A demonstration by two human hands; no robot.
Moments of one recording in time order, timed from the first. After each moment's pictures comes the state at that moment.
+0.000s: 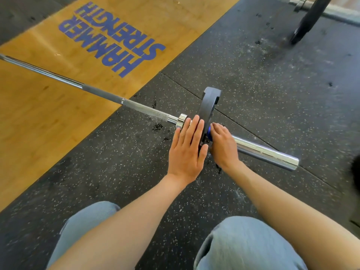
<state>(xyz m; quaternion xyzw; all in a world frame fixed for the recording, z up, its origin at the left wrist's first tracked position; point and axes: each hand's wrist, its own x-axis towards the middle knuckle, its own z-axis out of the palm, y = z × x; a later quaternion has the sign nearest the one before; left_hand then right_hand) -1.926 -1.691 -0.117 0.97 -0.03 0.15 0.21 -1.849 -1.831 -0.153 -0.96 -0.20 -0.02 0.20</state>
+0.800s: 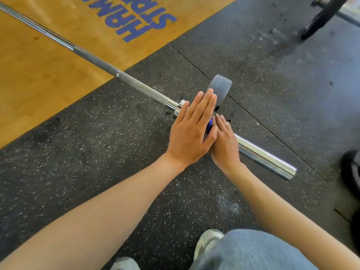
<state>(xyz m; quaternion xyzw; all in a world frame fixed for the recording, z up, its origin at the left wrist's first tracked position) -1.970 -1.678 -0.115 0.95 -0.05 0.21 0.20 -1.927 -1.824 -0.175 -0.97 -0.24 0.00 0.10</state>
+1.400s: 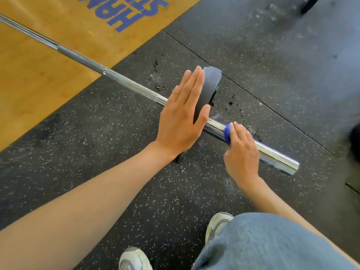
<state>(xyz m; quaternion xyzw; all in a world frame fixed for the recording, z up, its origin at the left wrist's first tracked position) -2.000 -1.660 -0.099 0.93 -0.06 0.20 0.31 -2.011 -1.863 -0.167 -0.98 -0.10 -0.03 0.15</state>
